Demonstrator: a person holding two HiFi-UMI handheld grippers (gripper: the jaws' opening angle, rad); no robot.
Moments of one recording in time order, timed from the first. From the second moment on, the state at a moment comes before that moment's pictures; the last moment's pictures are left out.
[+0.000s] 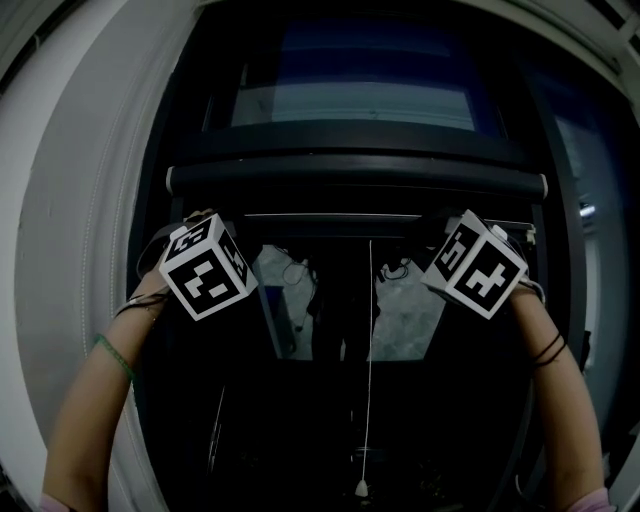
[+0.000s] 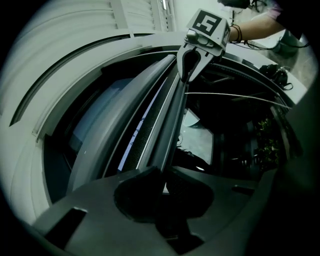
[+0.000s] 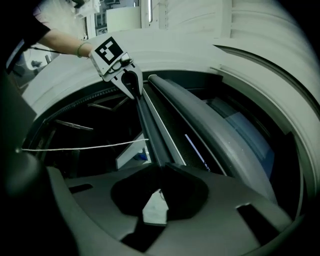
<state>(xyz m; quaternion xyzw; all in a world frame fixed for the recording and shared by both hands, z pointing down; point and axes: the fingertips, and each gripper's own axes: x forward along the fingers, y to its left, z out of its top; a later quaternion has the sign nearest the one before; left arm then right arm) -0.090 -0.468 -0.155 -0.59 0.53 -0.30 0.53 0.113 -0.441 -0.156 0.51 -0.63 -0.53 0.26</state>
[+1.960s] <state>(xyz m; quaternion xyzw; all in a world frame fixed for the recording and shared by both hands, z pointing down) -0.063 -0.322 0.262 -0.88 0.38 0.05 0.27 0.046 -0.288 0.267 0.48 -0.83 -0.27 -0.01</state>
